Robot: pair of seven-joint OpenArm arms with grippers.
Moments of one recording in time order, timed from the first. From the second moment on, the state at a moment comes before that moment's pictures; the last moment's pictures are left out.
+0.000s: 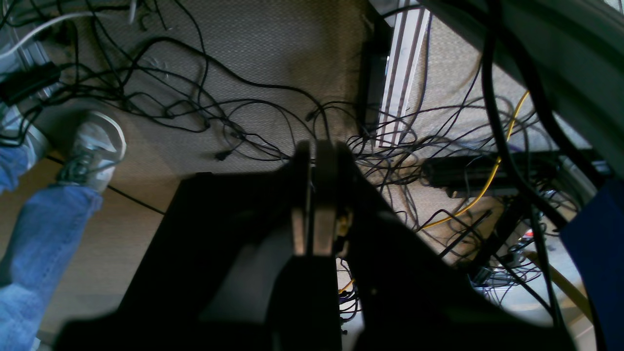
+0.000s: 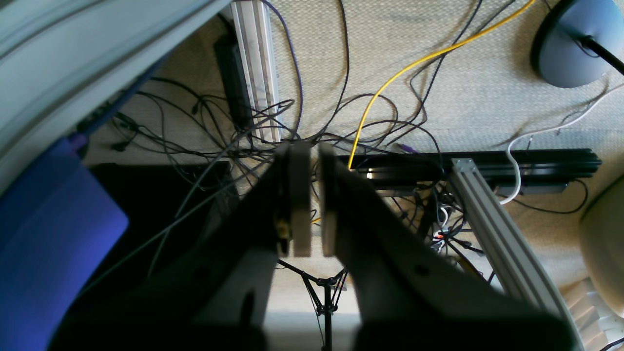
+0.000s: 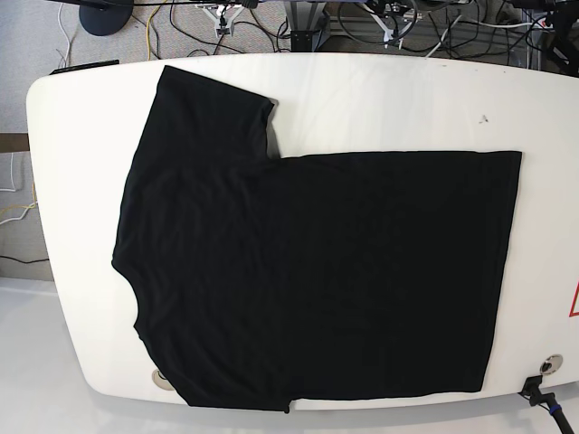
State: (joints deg) left arm 0.9 -2.7 -2.1 0.8 3.2 -2.6 1.7; right arm -3.5 0.3 0.8 0.9 1.0 2.8 -0.7
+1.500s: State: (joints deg) left arm 2.1 -2.7 -1.8 1.2 4.7 -2.8 0.6; right arm -3.8 -0.7 1.2 0.3 2.1 3.4 0.4
